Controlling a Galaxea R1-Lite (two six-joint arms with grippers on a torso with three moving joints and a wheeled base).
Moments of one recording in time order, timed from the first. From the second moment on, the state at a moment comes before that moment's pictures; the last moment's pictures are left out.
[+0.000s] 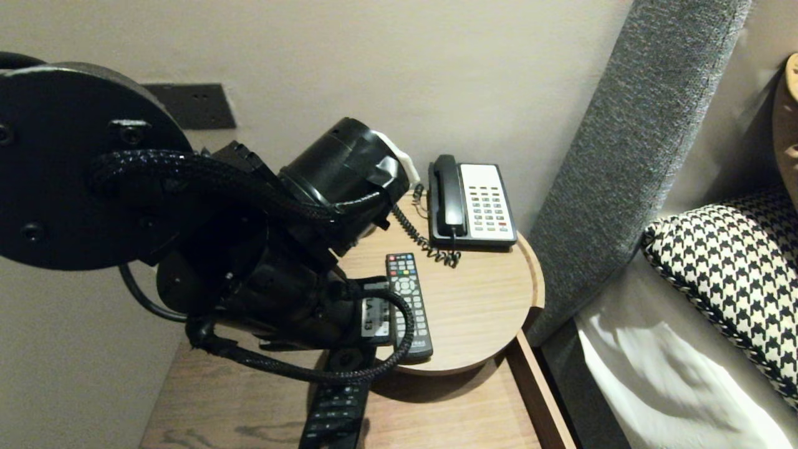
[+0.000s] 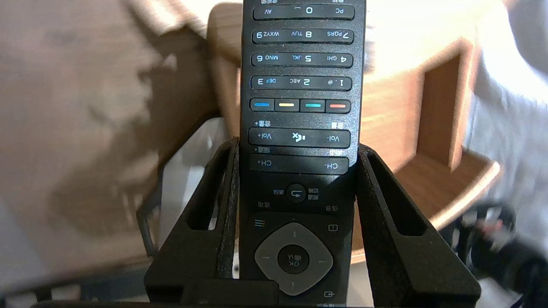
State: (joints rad) left arm -0.98 1.76 -1.60 0.82 0.25 -0.78; right arm 0.00 0.00 0.00 -0.11 -0.01 0.02
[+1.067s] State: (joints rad) left arm -1.20 1.87 -1.46 0.40 0.16 -0.33; right arm 0.00 0.00 0.00 -0.11 -0.01 0.02
